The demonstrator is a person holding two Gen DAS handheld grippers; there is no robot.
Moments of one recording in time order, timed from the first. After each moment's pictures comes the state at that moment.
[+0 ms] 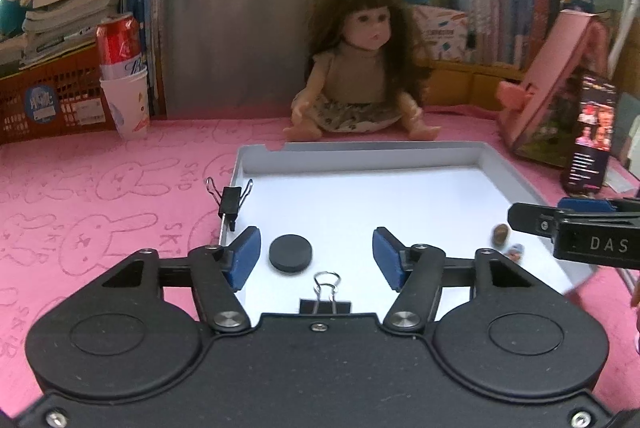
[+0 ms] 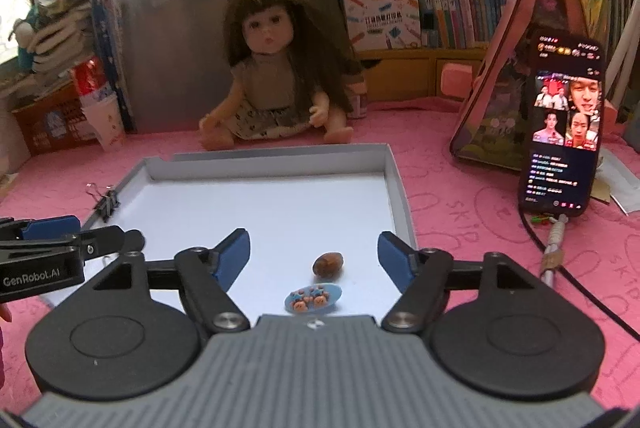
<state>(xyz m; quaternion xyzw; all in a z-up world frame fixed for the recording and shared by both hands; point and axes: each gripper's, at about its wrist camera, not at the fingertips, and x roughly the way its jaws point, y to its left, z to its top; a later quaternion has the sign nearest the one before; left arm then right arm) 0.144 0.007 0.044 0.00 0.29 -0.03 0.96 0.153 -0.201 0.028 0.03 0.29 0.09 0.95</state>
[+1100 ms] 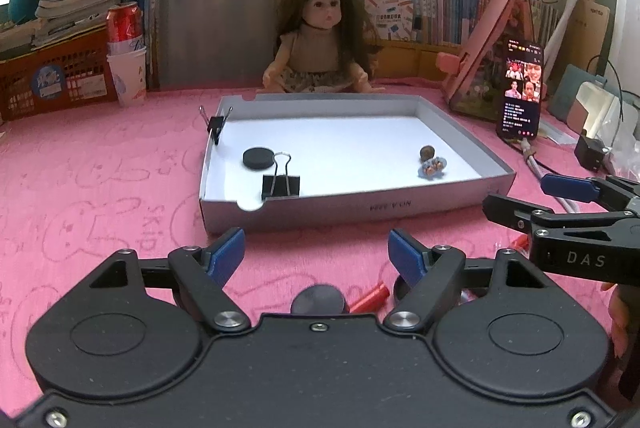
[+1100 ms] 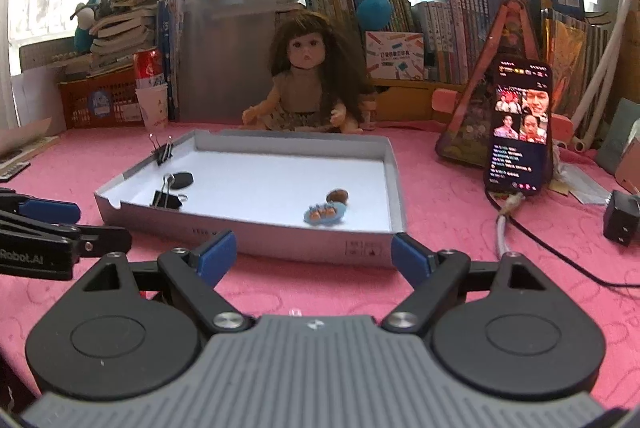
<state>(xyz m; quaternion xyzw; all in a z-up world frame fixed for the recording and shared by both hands) 0.018 -0.005 0.028 0.00 0.29 -0.06 0.95 0.031 -0.207 0.007 -0.02 0.21 0.11 0.97</state>
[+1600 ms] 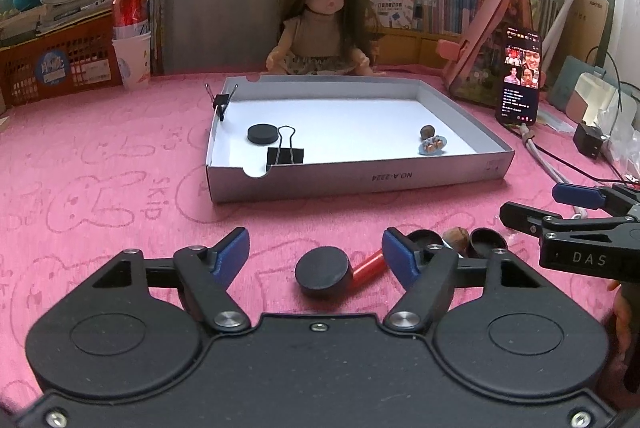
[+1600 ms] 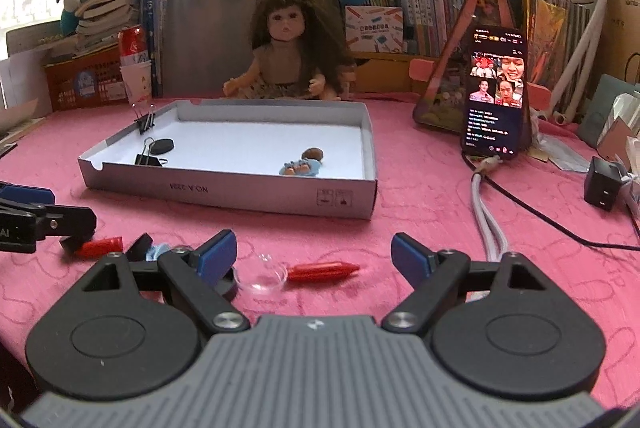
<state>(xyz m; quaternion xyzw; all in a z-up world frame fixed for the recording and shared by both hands) 0.004 -0.001 0.016 -0.01 0.30 -0.06 0.95 0.017 -0.221 -0.012 -0.02 0.24 0.09 0.97</state>
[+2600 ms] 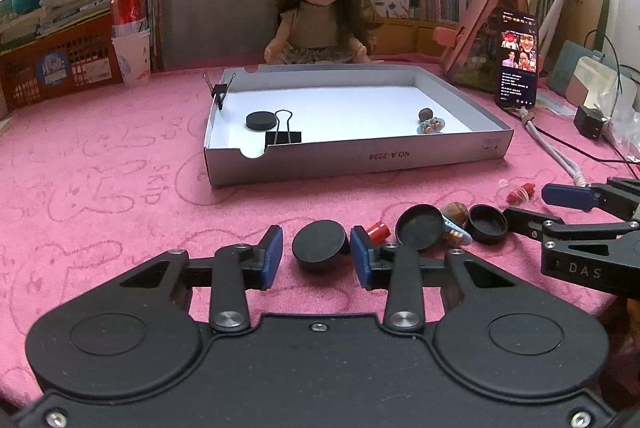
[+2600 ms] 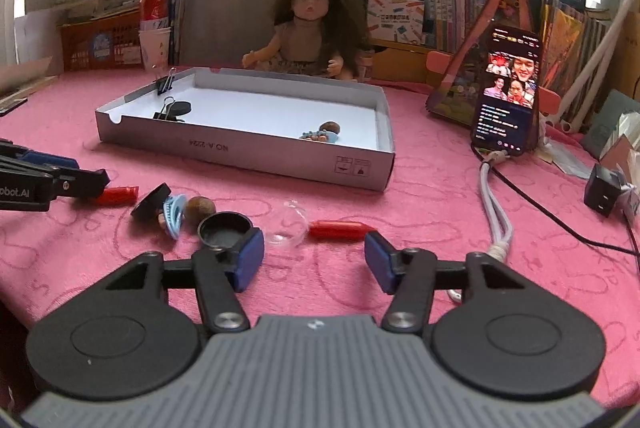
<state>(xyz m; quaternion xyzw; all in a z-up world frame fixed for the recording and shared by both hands) -0.008 -0.008 0.005 0.01 0.30 -0.06 0.95 0.001 -0.207 -0.021 -0.07 0.25 0.10 0.96</state>
